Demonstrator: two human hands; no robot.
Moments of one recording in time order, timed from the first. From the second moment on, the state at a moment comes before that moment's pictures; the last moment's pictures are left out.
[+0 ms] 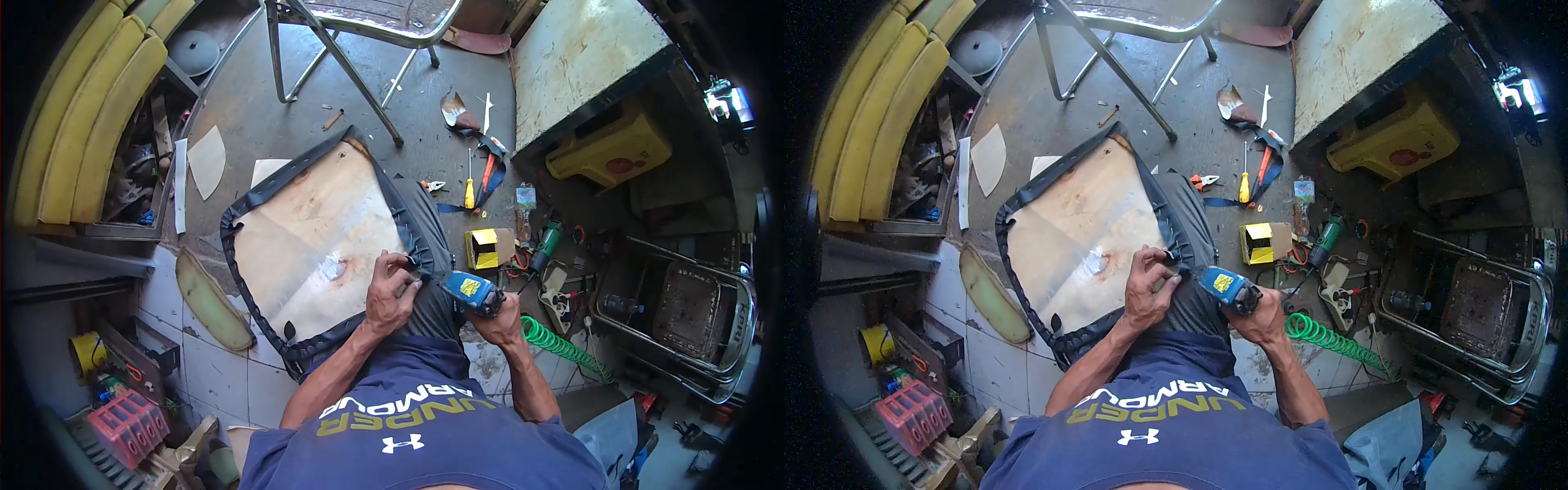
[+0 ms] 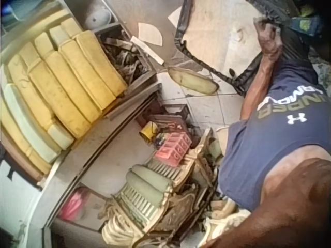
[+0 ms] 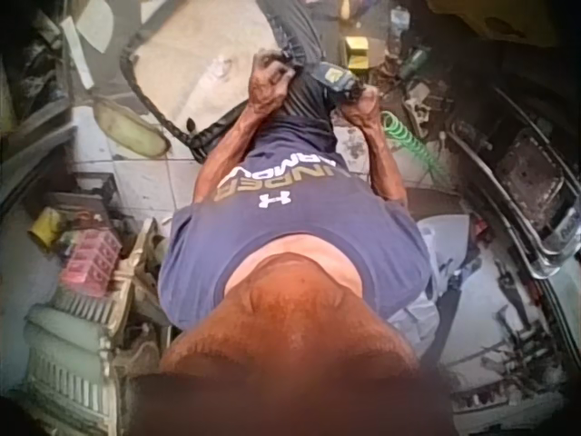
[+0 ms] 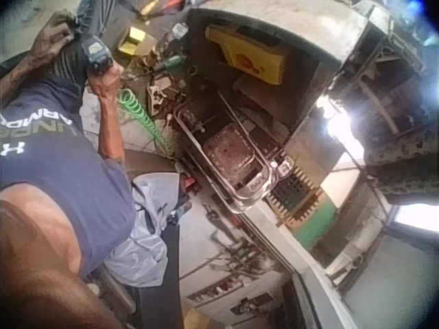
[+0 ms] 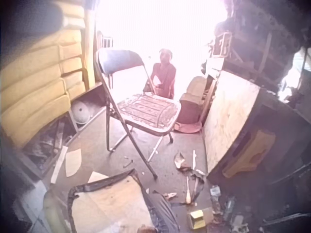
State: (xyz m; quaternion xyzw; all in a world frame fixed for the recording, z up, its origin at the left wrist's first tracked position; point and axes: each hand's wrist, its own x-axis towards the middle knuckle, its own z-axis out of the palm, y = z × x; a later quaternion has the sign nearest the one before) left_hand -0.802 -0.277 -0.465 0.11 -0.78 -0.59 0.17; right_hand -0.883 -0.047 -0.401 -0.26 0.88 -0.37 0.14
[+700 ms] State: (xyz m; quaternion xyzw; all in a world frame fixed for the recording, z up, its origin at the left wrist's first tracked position) left_hand -0.810 -0.284 -0.461 0.12 -0.82 -0.53 0.16; right_hand -0.885 -0.096 -0.389 -0.23 0.88 -0.37 0.19
